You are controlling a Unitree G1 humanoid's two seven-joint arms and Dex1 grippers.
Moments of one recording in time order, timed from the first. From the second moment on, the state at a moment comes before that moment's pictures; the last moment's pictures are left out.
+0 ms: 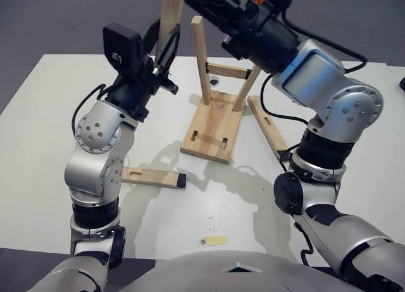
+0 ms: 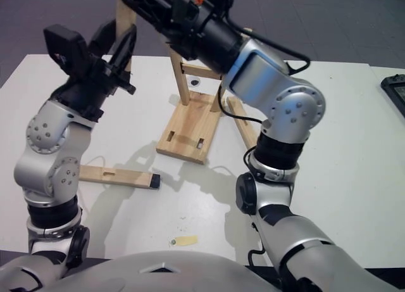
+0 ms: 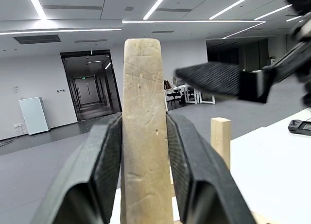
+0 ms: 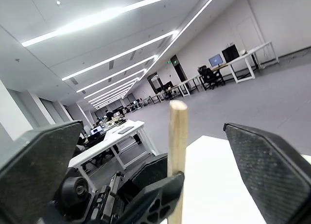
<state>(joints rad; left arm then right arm) -0.36 0.29 -0.02 -0.60 -0.32 0.48 -0.18 -0.86 -0.01 -0.22 -0.19 1.18 1.06 -0.01</state>
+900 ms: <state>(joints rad) -0.34 0.22 -0.07 -0.56 -0.19 0.40 -0.17 -0.95 -0.02 -0.23 -0.01 1.14 0.99 0.02</state>
